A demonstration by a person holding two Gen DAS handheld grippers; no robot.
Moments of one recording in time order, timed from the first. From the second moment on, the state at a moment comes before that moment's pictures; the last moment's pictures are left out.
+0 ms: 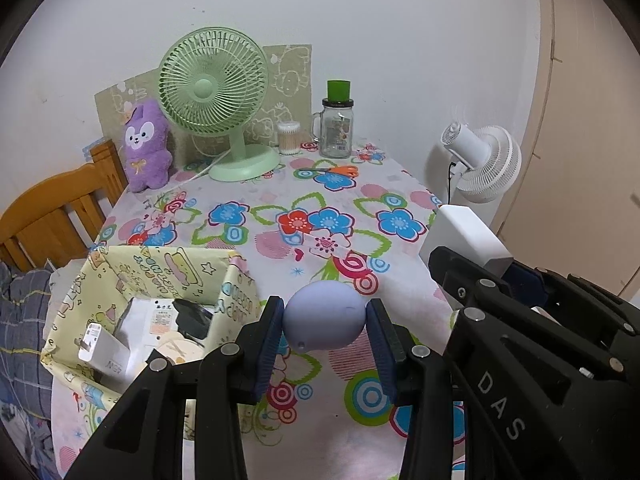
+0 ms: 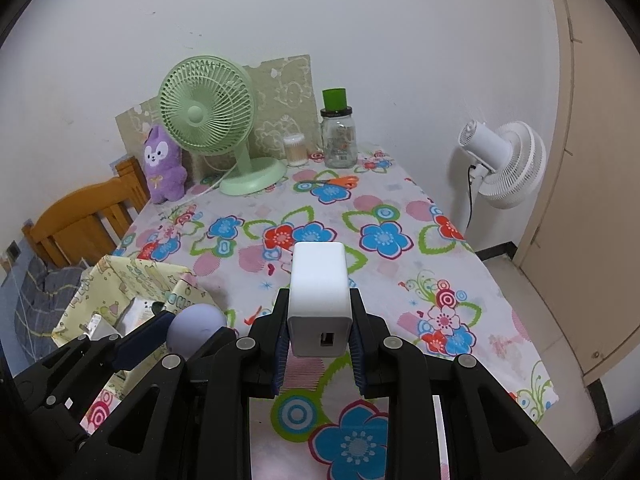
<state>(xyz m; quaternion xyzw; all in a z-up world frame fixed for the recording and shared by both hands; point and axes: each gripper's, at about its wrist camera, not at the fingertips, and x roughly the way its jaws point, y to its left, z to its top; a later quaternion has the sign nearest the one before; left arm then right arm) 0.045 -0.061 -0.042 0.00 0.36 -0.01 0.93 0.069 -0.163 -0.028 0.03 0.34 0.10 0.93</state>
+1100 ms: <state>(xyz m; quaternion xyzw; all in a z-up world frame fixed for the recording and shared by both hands) 0.058 0.021 -0.040 -0.01 0.38 0.02 0.92 0.089 -0.075 -0.022 0.01 0.35 0.14 0.93</state>
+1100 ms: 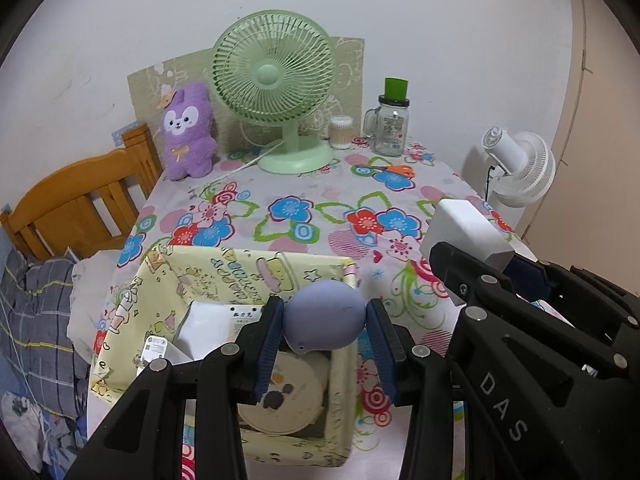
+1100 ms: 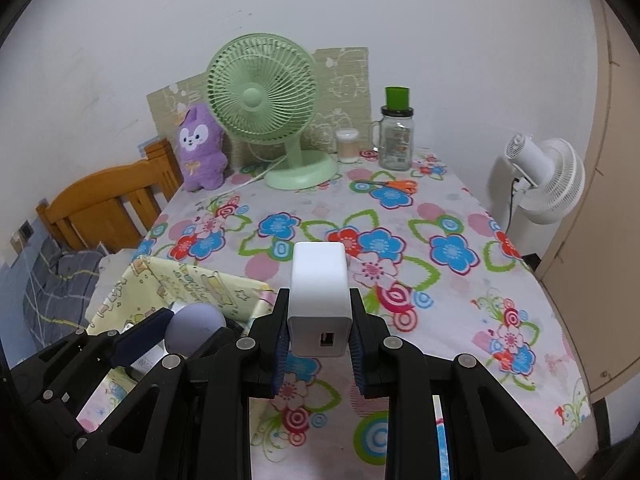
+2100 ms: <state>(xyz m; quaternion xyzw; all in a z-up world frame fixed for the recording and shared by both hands) 0.074 0.095 -0.066 -0.02 0.41 0.04 0.91 0.103 0.001 -0.040 -0.02 0.37 0.18 0.91</state>
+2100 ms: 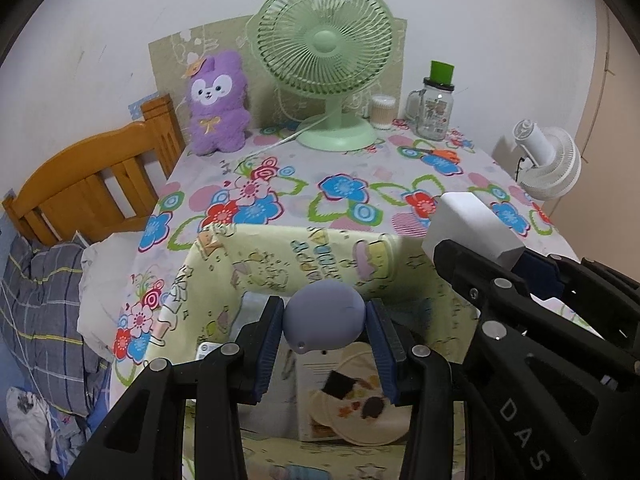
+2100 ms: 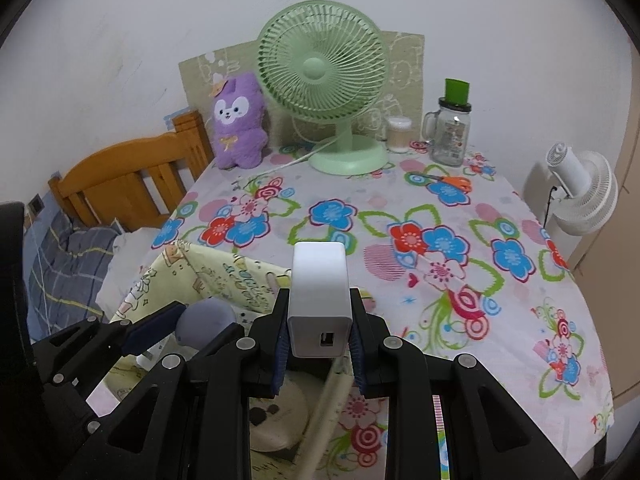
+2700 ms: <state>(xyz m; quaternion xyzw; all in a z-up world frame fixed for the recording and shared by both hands) 0.085 0.127 -0.091 -0.01 0.44 0.06 0.90 0.112 0.037 -0.064 -0.03 0.40 0.20 0.89</state>
